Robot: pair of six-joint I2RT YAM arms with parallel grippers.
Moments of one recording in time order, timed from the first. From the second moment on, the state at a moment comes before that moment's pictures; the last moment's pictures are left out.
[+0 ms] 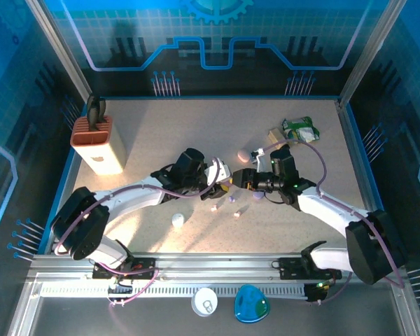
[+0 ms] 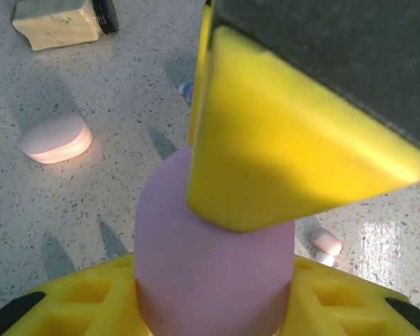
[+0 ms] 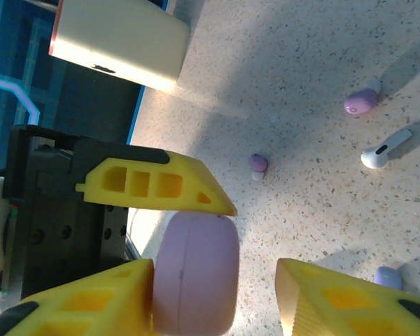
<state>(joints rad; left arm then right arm) -0.70 1.50 0.86 -0.03 0.38 0.39 0.43 1.27 0.60 0.10 -0.69 0.71</state>
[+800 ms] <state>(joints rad) -0.71 1.48 0.60 0.54 0.37 0.14 0.29 1.10 0.53 0.14 -0.78 0.86</state>
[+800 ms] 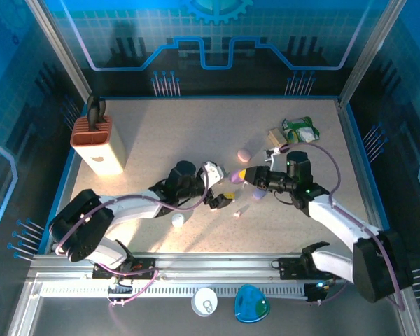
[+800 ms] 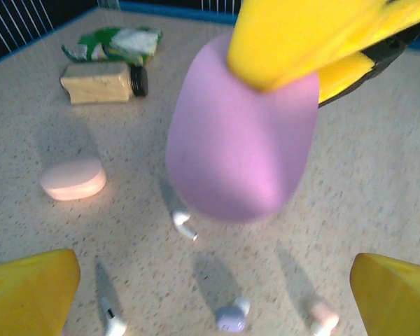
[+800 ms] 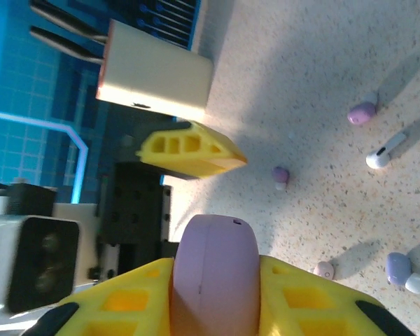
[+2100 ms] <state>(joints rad) -0.72 1.80 0.71 1.28 0.54 -0.14 0.19 1.19 0.29 1.11 -0.94 1.73</state>
